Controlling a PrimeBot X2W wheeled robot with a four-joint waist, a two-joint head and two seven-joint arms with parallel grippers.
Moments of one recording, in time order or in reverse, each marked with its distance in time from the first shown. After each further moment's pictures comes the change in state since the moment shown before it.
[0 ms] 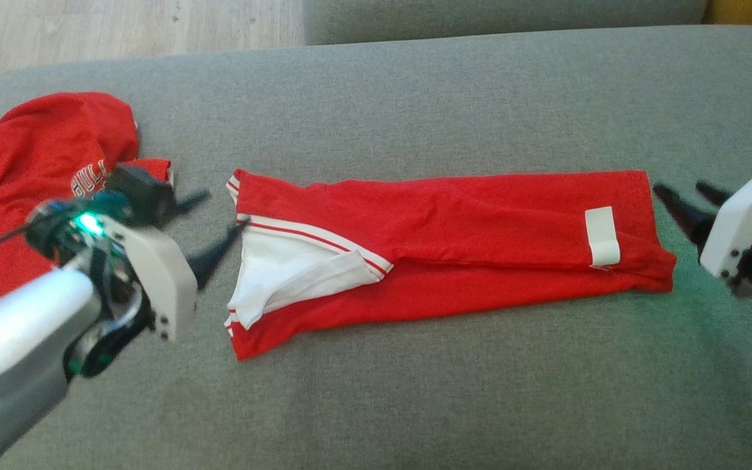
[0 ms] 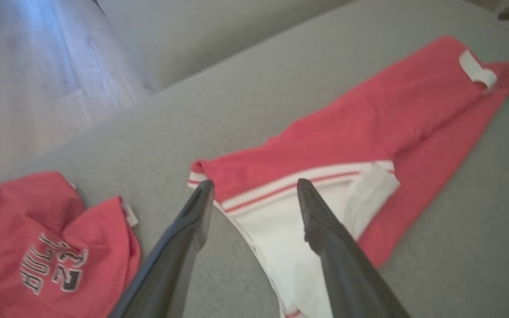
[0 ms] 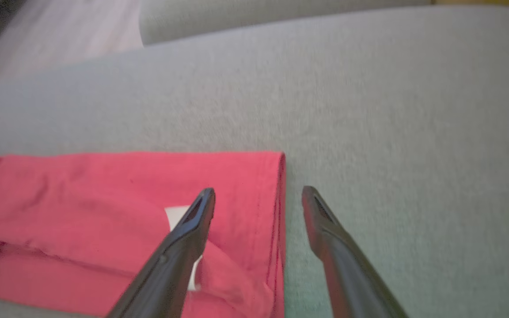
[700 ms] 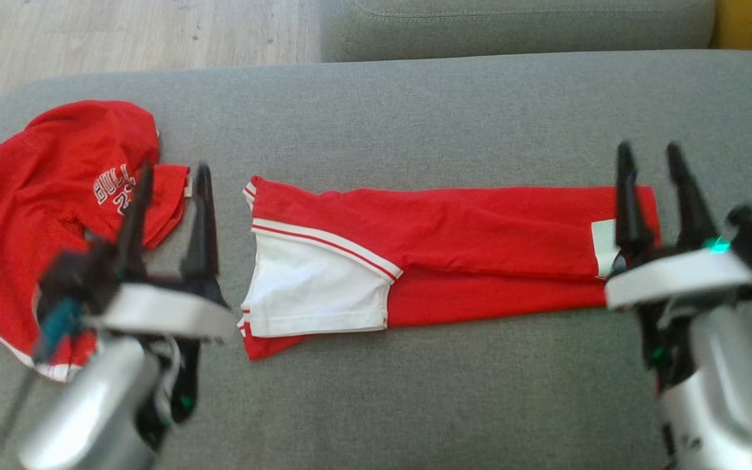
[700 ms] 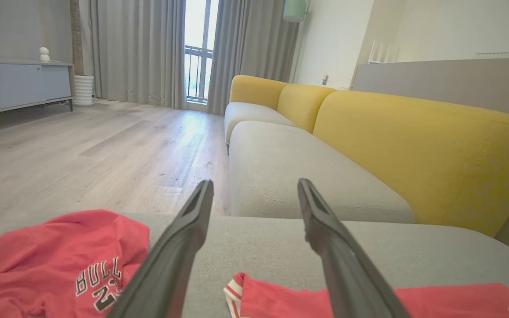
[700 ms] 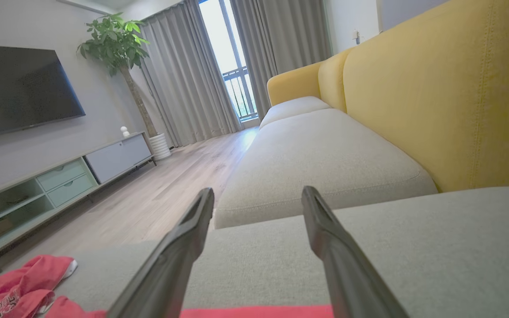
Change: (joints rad) left arm 0.424 -0.262 0.548 -0.070 0.148 0.312 -0.486; right arm 0.199 0.416 -0.299 -0.226 -0.407 0.000 -0.648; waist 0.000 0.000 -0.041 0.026
